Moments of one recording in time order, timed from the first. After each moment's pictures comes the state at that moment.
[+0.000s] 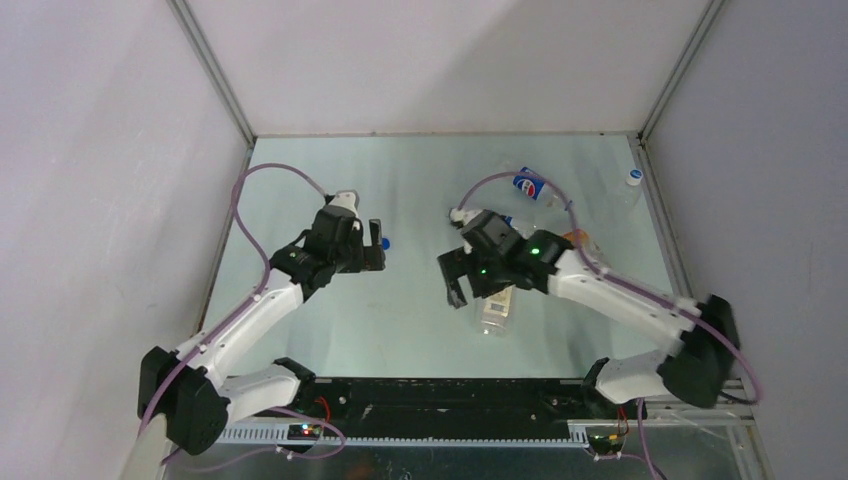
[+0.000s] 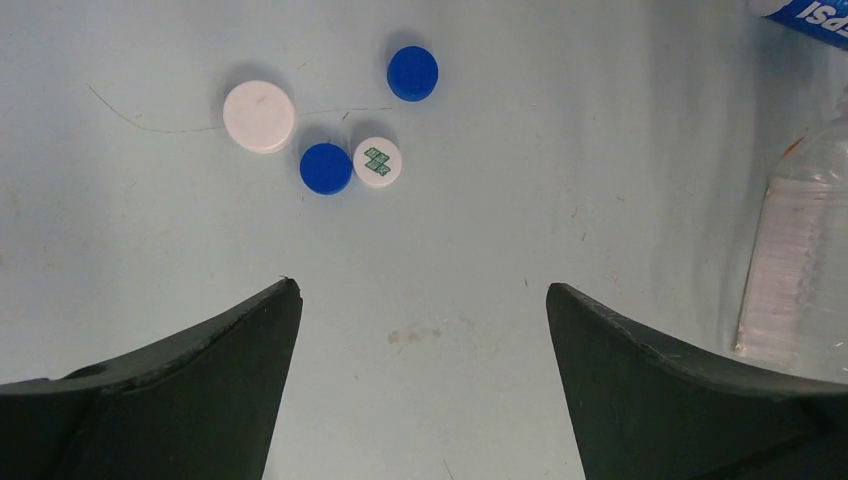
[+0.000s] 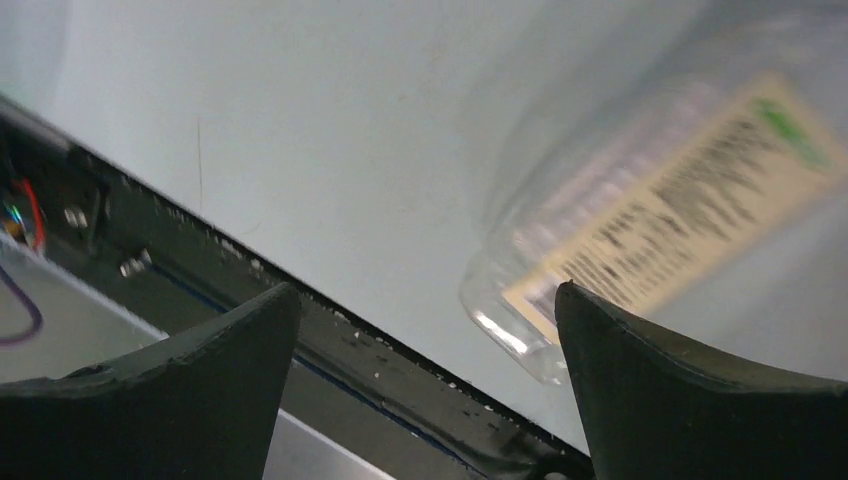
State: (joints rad) left arm -0.48 1.10 0.83 -0.52 -0.17 -0.42; right arm 0.90 1.44 1.16 -0.77 -0.06 0.42
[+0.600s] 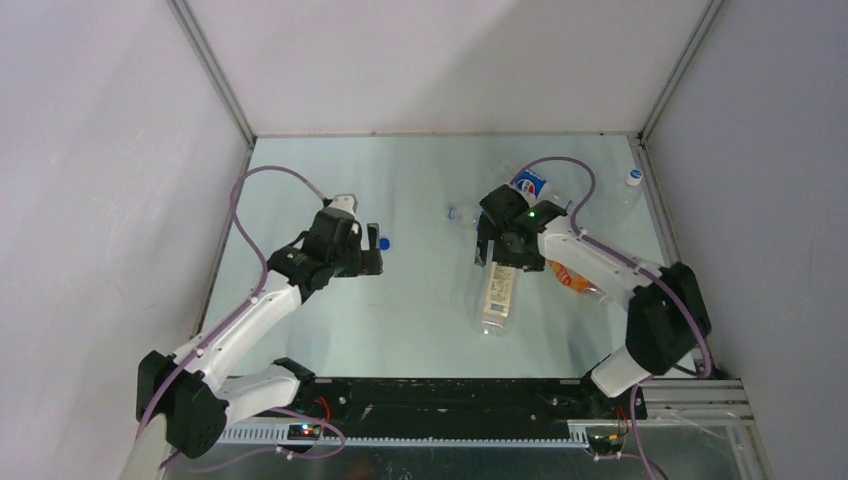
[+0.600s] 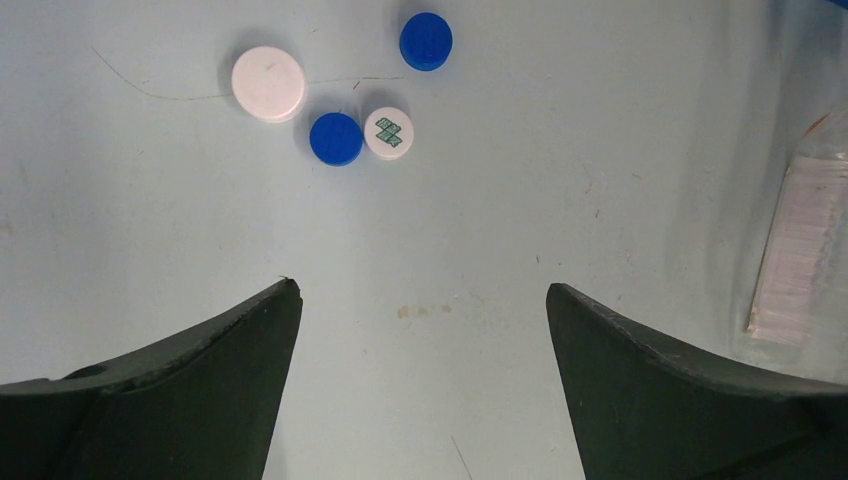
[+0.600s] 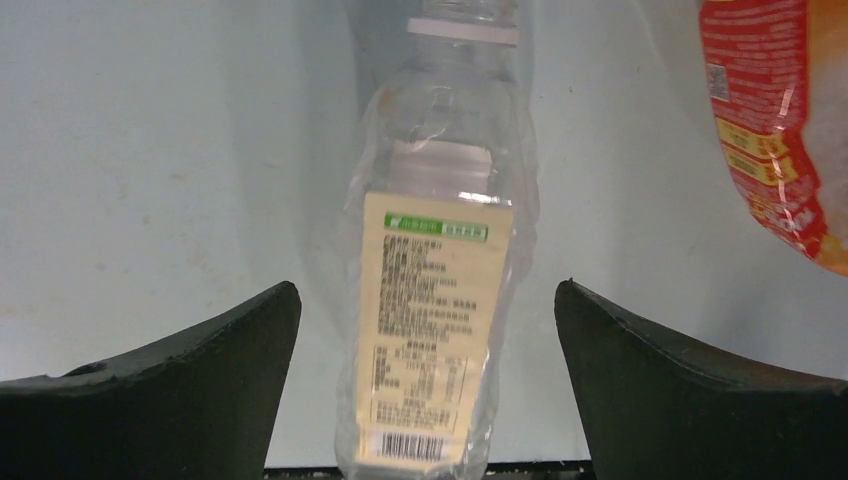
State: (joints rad) left arm -0.48 1.10 0.84 -0.57 -0.17 -0.43; right arm 0.63 1.53 1.20 -0.84 0.23 0.73
